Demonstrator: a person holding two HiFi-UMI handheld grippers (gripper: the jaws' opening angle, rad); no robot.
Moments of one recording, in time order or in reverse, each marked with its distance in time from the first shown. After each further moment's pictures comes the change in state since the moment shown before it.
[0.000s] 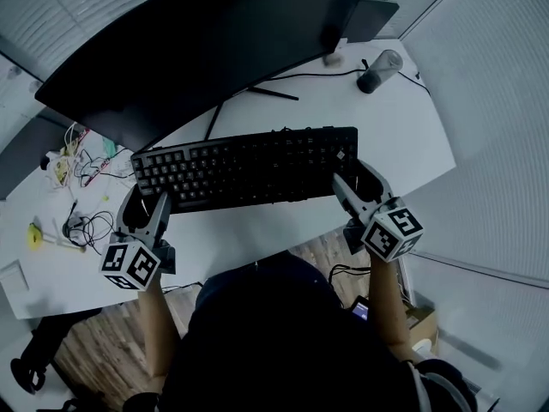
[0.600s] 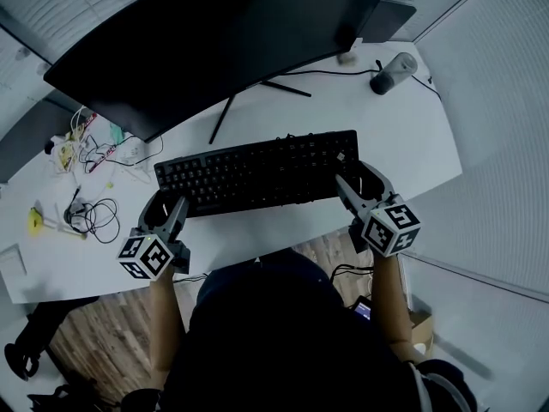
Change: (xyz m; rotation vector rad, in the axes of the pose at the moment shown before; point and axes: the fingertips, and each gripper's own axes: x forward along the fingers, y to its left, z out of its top) left arm 0.000 0.015 -0.079 -0.186 0.103 0.005; right arm 0.015 -0.011 -0.034 -0.057 0.145 -0.017
